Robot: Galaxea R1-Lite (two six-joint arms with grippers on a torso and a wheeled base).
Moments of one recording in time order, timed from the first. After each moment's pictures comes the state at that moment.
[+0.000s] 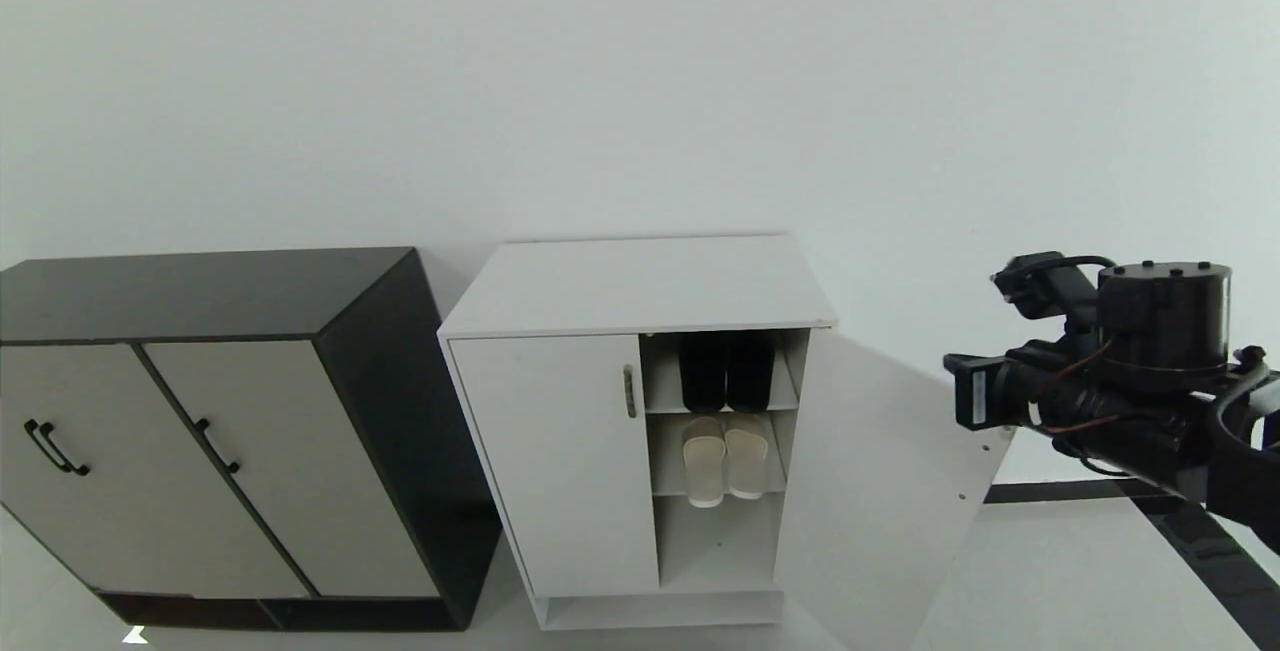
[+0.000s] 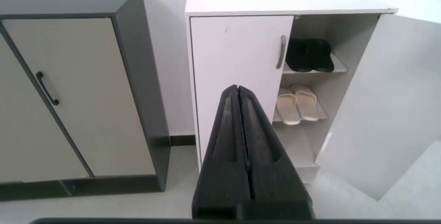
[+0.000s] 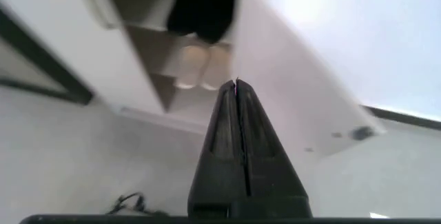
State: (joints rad) left arm 0.00 0.00 0.00 0.00 0.00 0.00; right arm 0.36 1.67 -0.72 -0.62 -0.18 0.03
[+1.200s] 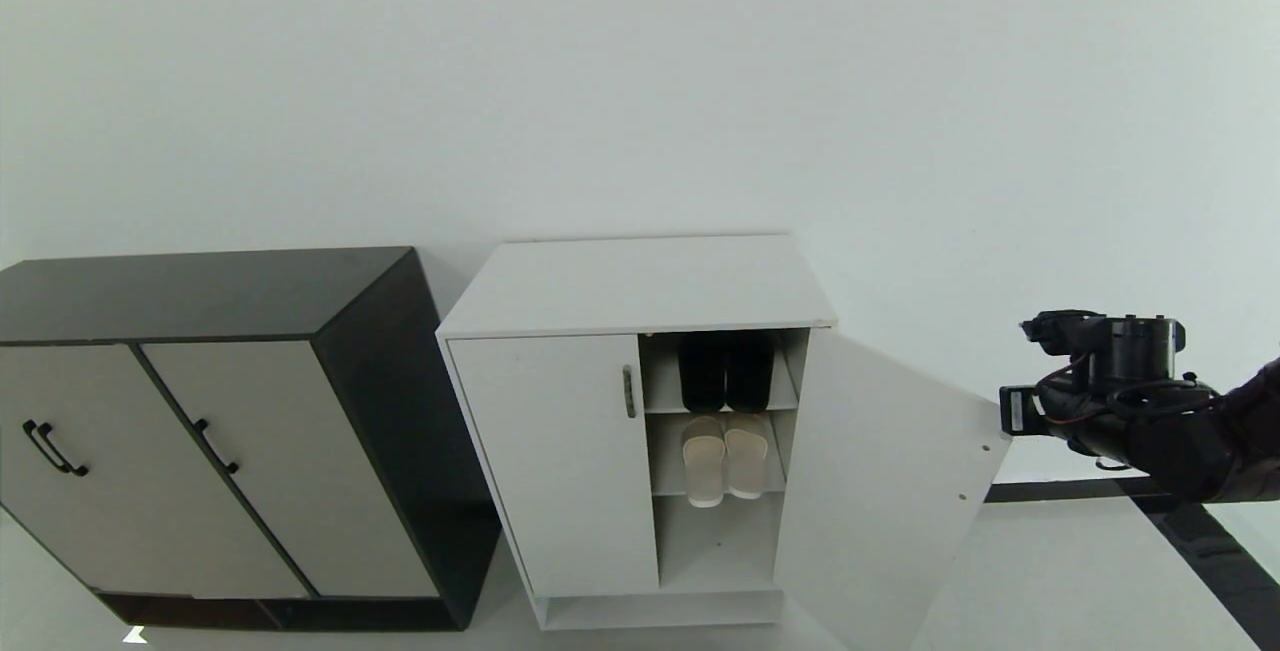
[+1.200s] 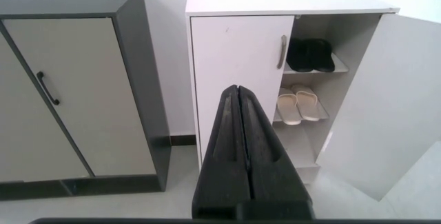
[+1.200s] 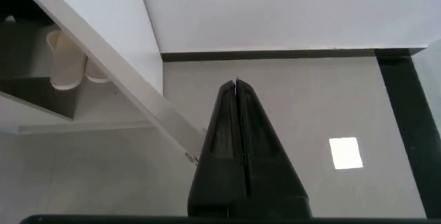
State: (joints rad) left arm 0.00 0.00 0.00 0.00 0.00 0.00; right arm 0.02 2.09 -0.86 -0.76 -0.09 -0.07
